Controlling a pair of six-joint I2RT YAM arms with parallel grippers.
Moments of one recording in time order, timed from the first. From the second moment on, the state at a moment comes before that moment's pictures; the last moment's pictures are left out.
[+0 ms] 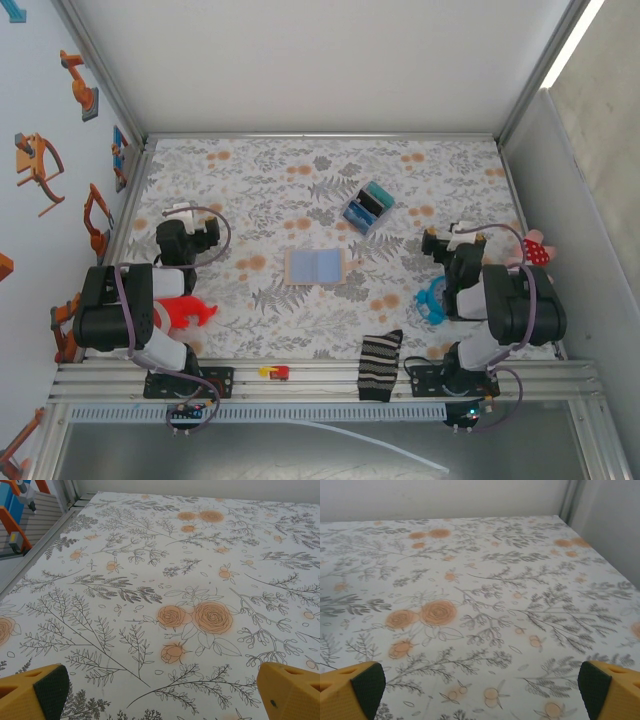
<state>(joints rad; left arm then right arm) -0.02 1.55 0.41 0.72 -0.09 -0.03 -0.01 1.57 0.21 1.08 0.07 0.01</state>
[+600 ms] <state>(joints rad) -0.02 1.55 0.41 0.72 -0.09 -0.03 -0.10 1.56 0.35 0.86 -0.06 0.06</state>
